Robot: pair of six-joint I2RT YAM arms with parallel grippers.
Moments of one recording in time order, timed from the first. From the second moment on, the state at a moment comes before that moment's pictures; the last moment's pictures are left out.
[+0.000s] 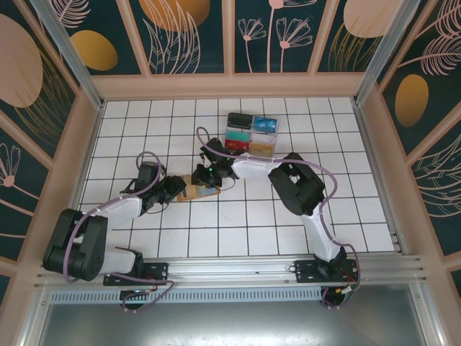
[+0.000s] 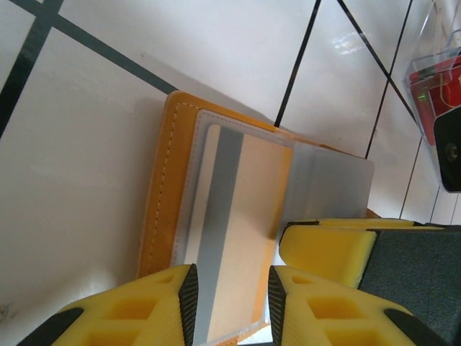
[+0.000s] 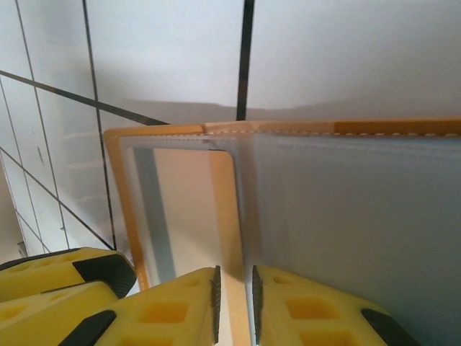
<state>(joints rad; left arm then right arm) -0.25 1.36 0.48 0.03 0.31 -0.94 0.84 2.20 1.52 -0.27 -0.45 0.86</state>
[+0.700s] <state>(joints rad) -0.25 1.42 0.43 0.14 0.31 -0.97 0.84 2.23 1.55 -0.28 -0.48 0.83</state>
